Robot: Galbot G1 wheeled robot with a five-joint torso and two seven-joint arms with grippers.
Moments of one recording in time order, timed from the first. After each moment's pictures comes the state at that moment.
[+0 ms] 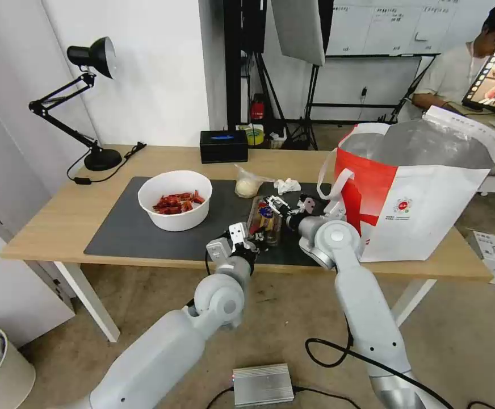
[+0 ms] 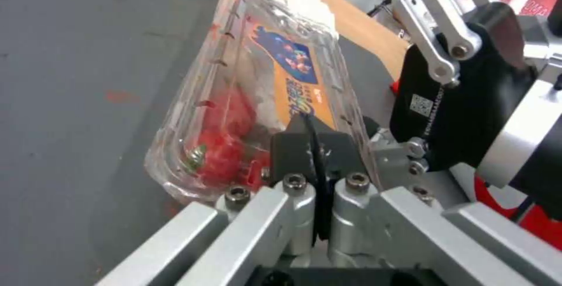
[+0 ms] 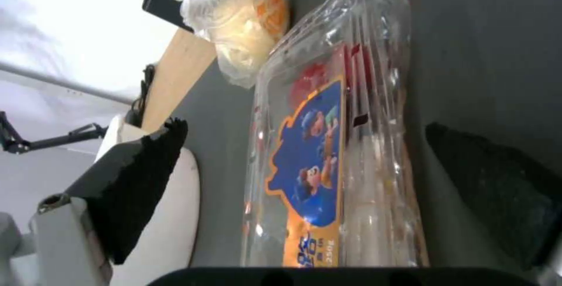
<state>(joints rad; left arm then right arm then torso) 0.76 -1.21 0.24 -1.80 -1.10 0.11 -0.60 -0.70 1.45 0.31 1.56 1.37 -0.55 0.58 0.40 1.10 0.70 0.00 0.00</state>
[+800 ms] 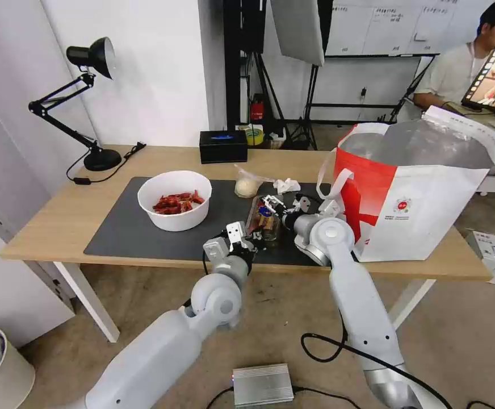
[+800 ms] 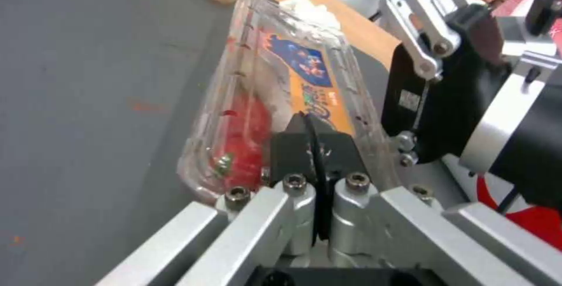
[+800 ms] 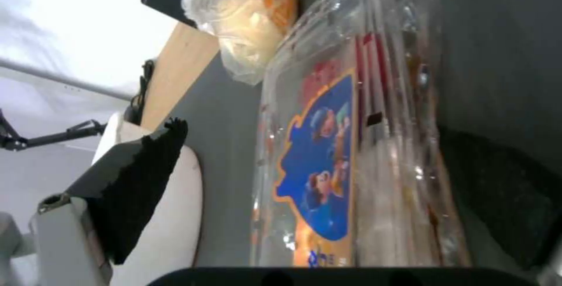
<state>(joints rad) 0.78 -1.18 0.23 -1.82 -1.10 0.11 -0.60 -0.67 1.47 0.30 1.53 1.36 -0.56 0.58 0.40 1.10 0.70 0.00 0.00</state>
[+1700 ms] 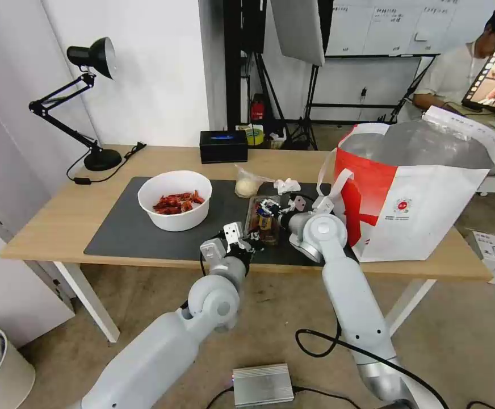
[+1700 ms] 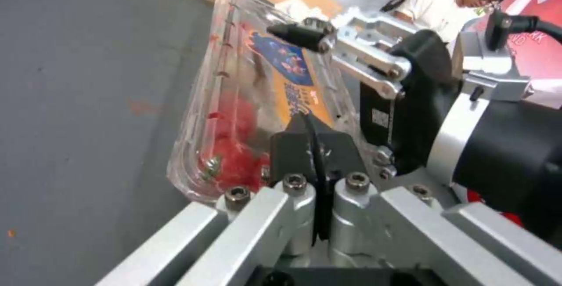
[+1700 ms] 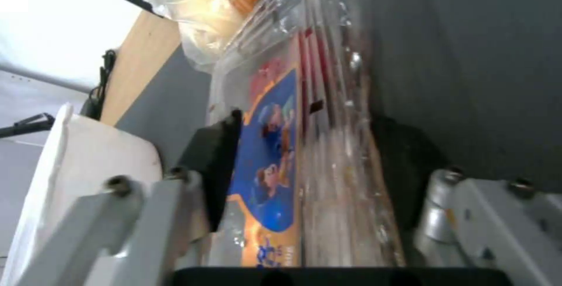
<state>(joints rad) 0.78 -1.19 0.22 -1.84 -1.11 0.11 -0.60 -0.66 1.49 0.29 1.51 1.32 -0.59 0.65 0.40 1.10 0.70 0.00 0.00</state>
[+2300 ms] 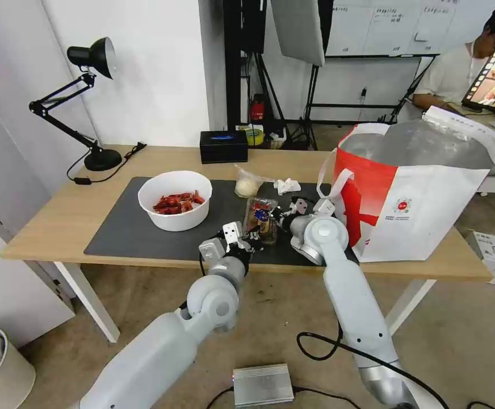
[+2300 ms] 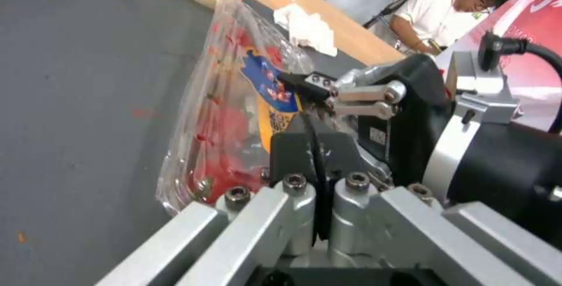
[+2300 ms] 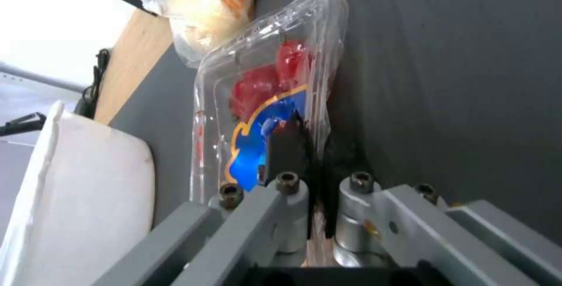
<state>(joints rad) 0.78 -1.18 0.22 -1.85 -1.11 0.11 -0.60 -0.68 1.48 0.29 1.53 1.32 -0.60 0.66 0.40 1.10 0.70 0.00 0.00</state>
